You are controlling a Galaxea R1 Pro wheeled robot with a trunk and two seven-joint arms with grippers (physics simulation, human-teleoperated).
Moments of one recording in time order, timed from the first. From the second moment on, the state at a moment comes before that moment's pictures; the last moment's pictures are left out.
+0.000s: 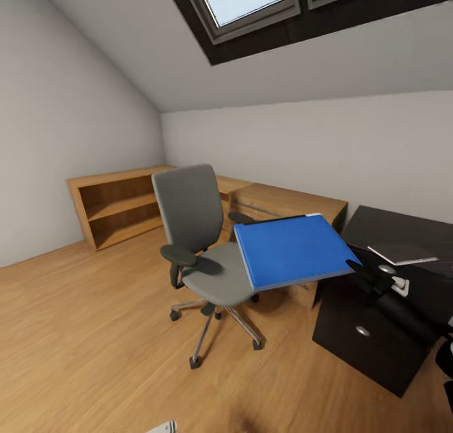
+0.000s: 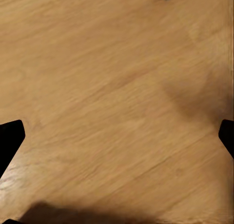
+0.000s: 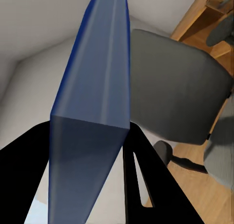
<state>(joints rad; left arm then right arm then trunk) -0.07 -0.02 -0.43 -0.83 0.66 0.07 0.49 -0.27 -0.24 -0.42 -1.52 -1.38 0.89 0.31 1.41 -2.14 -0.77</state>
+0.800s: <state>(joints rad) -0.07 -0.01 -0.42 -0.83 0.67 0.07 0.49 -0.27 -0.23 -0.42 -1.52 -1.37 0.89 0.31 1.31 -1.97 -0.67</state>
